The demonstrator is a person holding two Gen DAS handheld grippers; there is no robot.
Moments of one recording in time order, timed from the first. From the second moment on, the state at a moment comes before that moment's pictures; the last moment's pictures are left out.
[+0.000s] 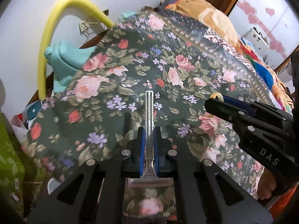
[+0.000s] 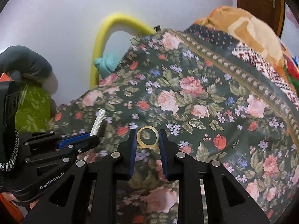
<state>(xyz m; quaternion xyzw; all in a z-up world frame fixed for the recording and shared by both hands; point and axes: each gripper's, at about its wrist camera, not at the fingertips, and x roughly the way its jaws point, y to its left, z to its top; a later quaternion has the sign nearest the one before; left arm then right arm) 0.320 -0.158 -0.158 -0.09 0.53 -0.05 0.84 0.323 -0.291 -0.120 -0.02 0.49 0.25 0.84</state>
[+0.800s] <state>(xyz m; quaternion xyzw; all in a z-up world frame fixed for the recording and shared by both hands) 0.159 -0.016 -0.094 -0.14 0.45 0.06 0.88 0.218 -0.124 -0.063 -0.10 0.42 0.36 0.83</state>
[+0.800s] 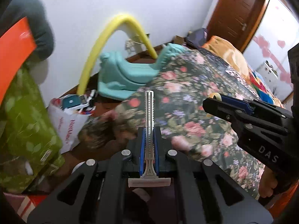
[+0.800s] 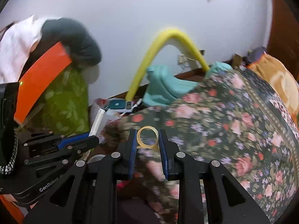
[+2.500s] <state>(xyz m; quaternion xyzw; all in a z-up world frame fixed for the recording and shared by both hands) 0.041 0.170 -0.309 -0.29 0.60 0.20 0.72 0.150 0.082 -0.235 -0.15 0.62 0.43 0.64</state>
